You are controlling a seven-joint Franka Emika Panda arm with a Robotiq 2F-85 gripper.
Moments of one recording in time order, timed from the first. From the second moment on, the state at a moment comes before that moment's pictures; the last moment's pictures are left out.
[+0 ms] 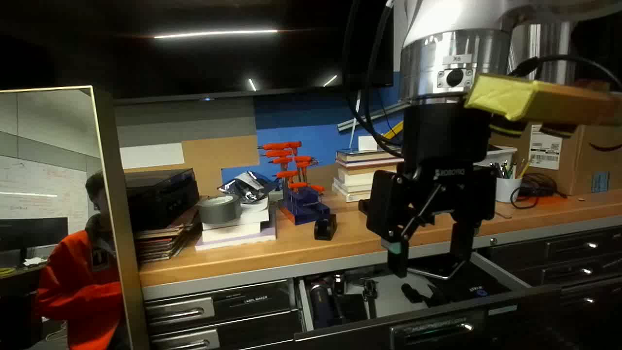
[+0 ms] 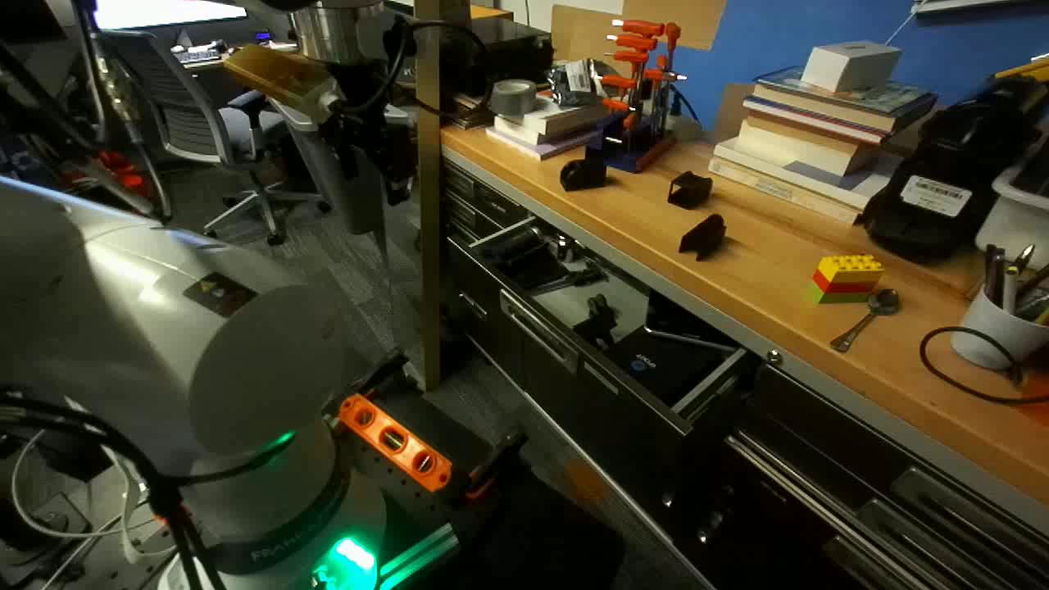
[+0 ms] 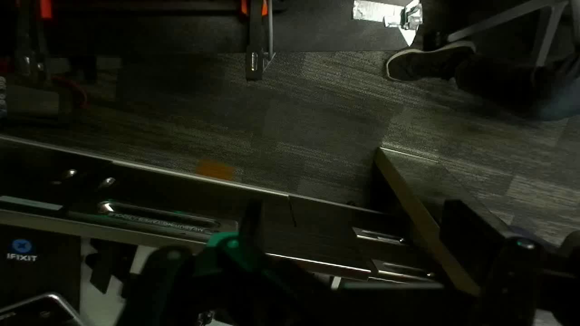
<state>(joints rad) 0.25 -0.73 0.27 -2.80 0.28 2.11 0.29</state>
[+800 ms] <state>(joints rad) 0.19 -0.66 0.27 -2.77 0.25 2.19 0.30</state>
